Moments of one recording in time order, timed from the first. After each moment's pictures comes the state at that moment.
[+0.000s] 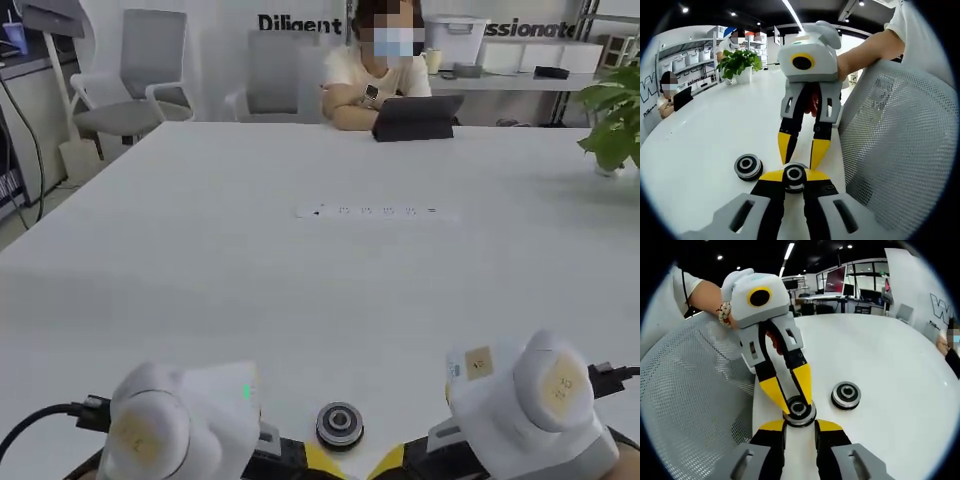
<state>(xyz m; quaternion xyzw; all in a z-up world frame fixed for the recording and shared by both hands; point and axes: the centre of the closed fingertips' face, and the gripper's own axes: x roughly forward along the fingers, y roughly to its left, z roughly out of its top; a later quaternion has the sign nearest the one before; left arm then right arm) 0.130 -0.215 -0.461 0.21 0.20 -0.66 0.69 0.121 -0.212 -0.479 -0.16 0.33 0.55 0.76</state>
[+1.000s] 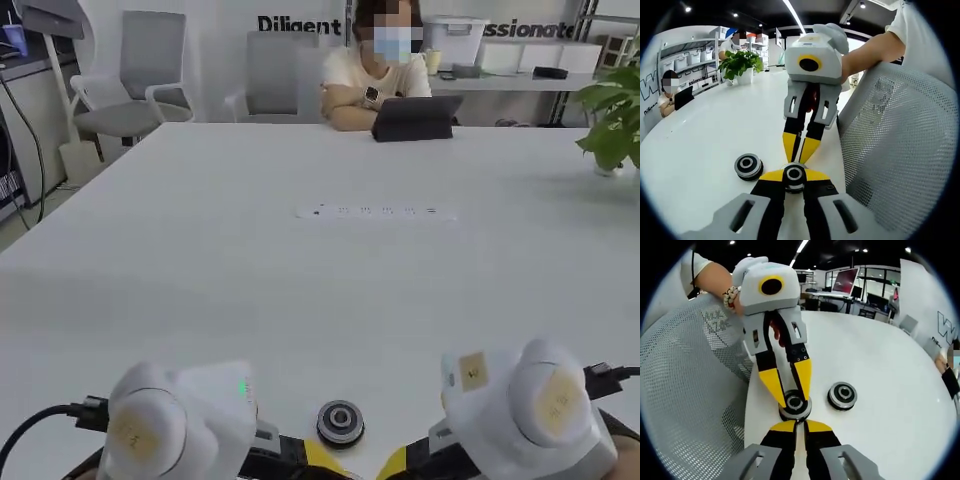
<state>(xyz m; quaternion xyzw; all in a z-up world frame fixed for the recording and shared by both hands) 0.130 -0.214 -0.460 0.19 0.19 -0.66 0.70 0.124 -0.219 -0.482 -0.23 0.31 0.54 0.75</state>
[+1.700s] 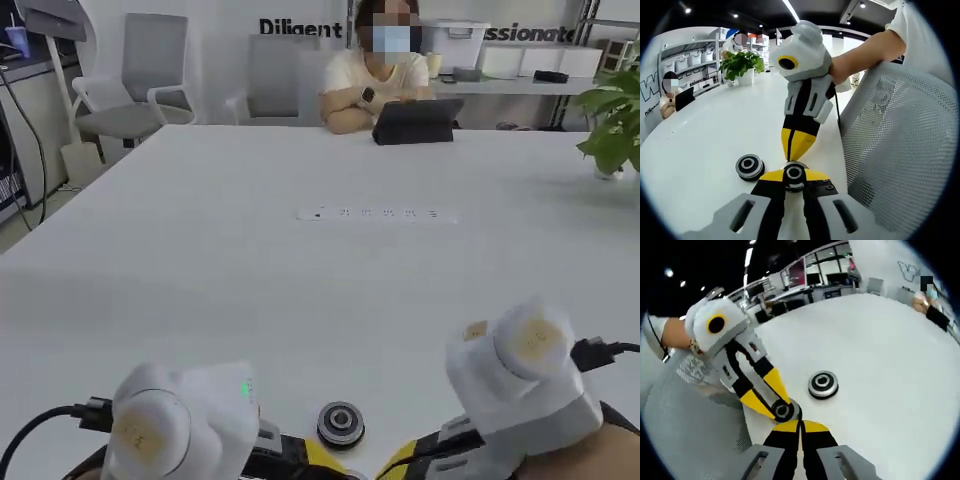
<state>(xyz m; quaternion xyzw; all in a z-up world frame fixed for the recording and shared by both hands) 0.131 -0.214 -0.460 0.20 0.19 -0.66 0.70 0.139 -0.228 -0.475 0.02 0.43 0.43 0.80</state>
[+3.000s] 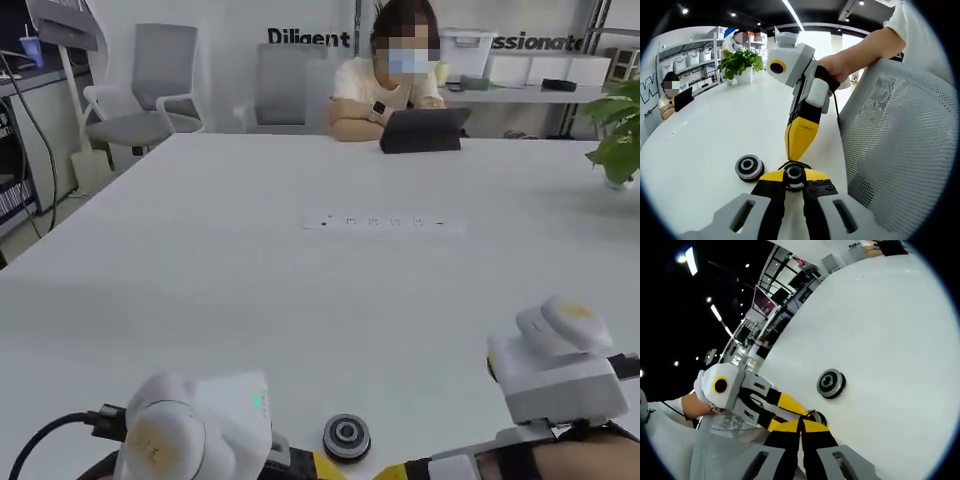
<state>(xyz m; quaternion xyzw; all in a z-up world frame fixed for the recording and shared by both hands) 0.131 -0.215 -0.461 0.21 0.19 -0.66 0.70 0.132 -0.212 -0.452 0.23 0.46 0.41 0.75</state>
